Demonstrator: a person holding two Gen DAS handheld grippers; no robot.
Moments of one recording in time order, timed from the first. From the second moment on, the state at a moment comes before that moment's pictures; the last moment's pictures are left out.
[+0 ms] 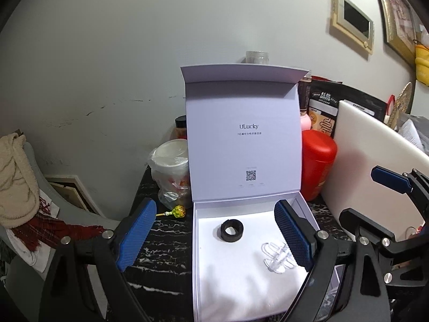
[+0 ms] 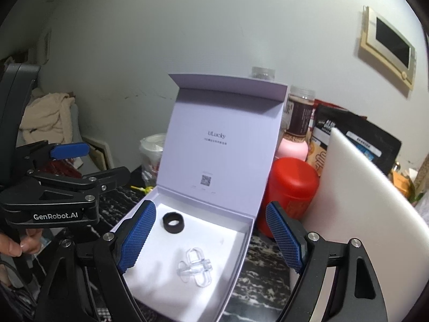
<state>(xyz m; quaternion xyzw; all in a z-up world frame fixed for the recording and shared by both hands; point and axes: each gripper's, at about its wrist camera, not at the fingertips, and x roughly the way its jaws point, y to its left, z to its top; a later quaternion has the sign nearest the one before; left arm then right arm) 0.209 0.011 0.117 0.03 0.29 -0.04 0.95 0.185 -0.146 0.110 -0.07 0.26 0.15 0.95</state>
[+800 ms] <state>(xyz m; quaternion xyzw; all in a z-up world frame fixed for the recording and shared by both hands) 0.083 0.007 0.125 0.04 0.27 -0.06 0.96 0.066 -0.148 0.122 -0.06 0.24 0.14 0.96</state>
